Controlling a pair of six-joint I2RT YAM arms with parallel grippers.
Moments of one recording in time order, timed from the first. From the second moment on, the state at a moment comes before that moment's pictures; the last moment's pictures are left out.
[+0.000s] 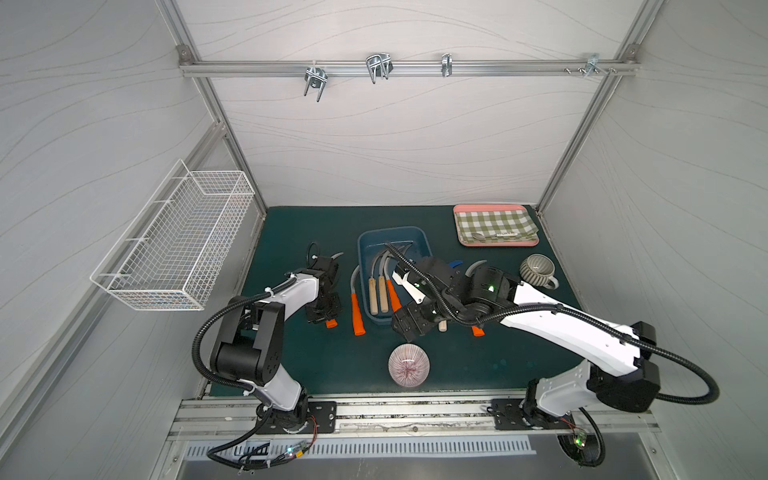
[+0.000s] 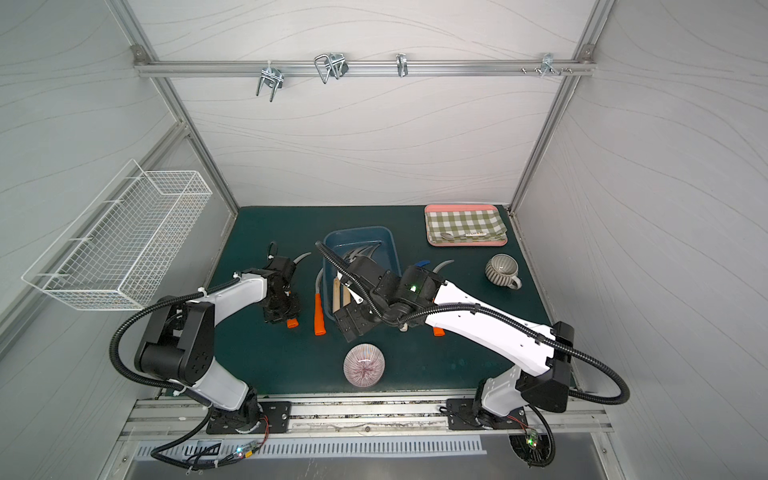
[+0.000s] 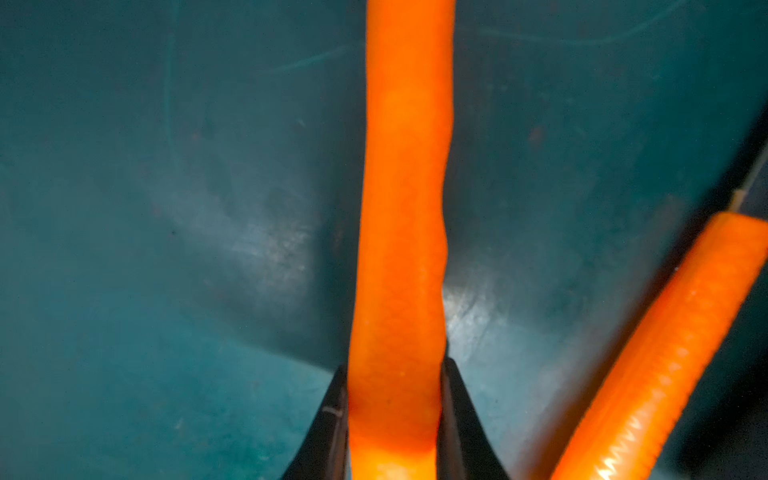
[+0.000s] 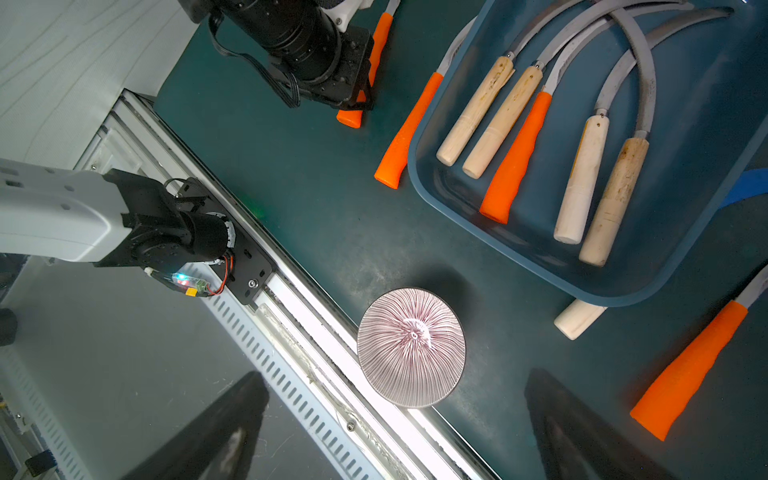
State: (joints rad) left arm -0.17 1.61 0.90 -0.79 -0.03 -0.55; right arm 1.19 1.46 1.57 -1.09 0.00 0.43
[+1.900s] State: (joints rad) left arm -0.46 1.42 1.17 -1.08 -0.08 -0.68; right arm 1.12 1.34 1.43 -1.04 -0.01 0.50
